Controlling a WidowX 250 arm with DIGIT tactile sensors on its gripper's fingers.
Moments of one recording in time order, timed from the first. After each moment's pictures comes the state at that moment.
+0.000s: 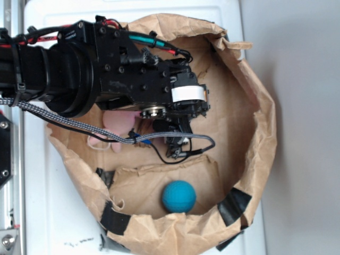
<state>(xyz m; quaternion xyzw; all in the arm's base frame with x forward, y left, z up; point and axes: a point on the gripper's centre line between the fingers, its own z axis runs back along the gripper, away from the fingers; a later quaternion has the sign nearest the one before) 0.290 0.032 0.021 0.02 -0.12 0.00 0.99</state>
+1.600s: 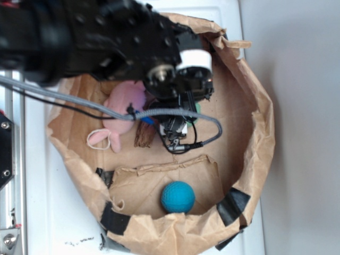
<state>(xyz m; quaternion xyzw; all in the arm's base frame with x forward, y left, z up) 0.287 0.038 0.051 0.00 -0.11 0.00 0.99</state>
